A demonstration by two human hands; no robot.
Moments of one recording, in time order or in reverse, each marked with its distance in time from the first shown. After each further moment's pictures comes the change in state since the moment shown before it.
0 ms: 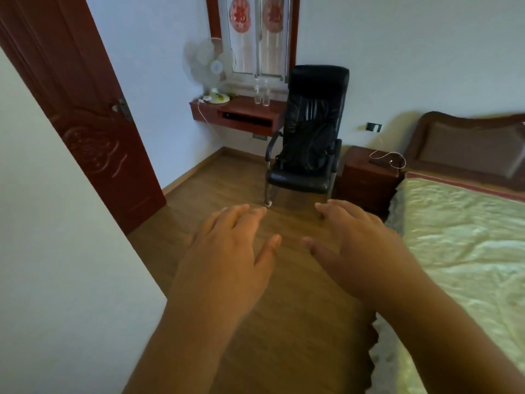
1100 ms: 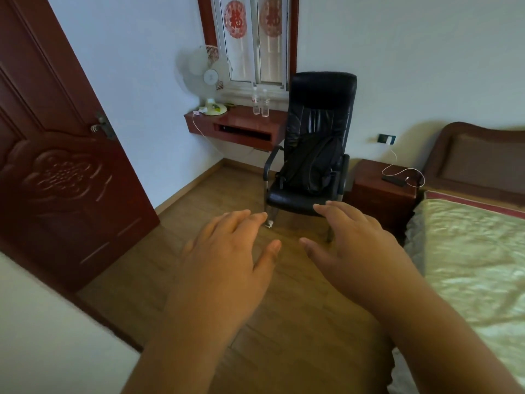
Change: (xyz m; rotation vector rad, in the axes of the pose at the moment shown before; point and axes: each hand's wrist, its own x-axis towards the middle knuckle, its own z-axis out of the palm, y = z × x) left_hand 0.248 0.036 0.073 0.038 -0.003 0.000; right_hand 0.251 0.092 -0.024 0.041 0.009 -0.056
